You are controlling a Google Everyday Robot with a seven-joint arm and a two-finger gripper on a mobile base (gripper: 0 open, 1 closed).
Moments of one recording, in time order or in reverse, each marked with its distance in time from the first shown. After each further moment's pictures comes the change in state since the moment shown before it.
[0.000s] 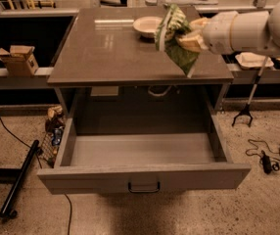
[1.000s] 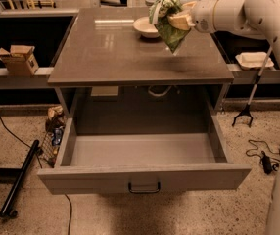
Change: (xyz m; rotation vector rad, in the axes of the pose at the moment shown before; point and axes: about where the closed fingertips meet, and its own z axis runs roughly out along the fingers) arm -0.001 -0.088 0.070 0.039 -0.080 0.141
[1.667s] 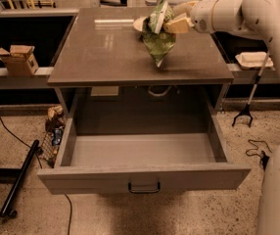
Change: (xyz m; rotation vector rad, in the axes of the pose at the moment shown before) arm 0.010 -0.007 0.013 -0.006 0.004 0.048
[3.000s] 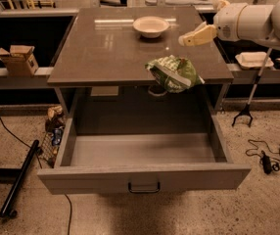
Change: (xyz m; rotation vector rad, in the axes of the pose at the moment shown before) arm 0.014 -0.004 -0.072 0.095 0.014 0.016
